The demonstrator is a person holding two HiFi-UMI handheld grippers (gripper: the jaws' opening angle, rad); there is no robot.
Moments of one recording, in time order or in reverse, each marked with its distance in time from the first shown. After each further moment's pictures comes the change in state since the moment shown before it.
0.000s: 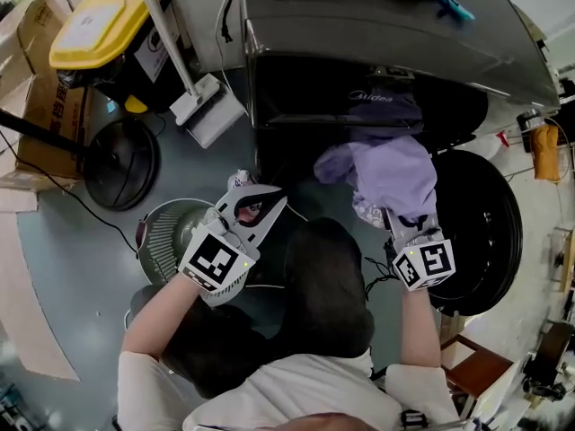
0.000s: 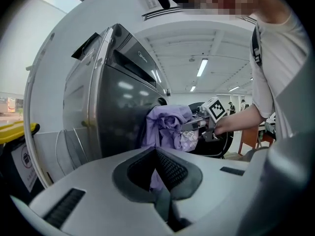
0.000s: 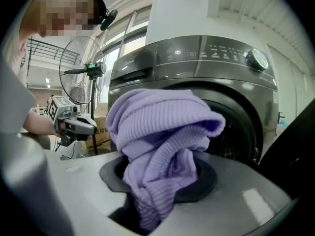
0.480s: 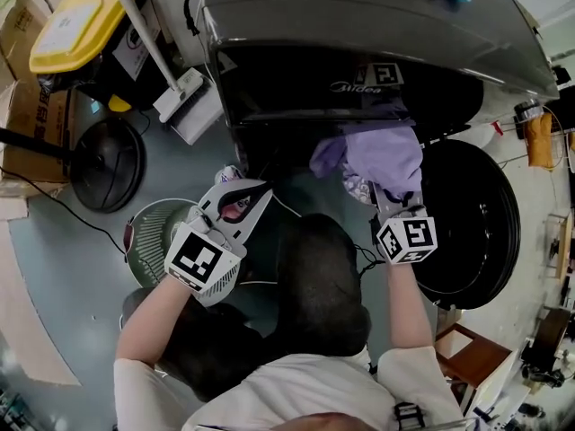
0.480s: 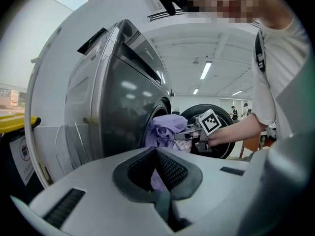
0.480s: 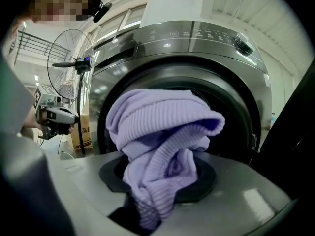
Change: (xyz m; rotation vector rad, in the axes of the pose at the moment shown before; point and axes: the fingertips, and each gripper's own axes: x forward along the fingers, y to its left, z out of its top) left arm 0.011 0.004 -0.006 -0.060 -0.015 0.010; right arm 0.031 -0.041 -0.038 0.031 -0.013 -0.114
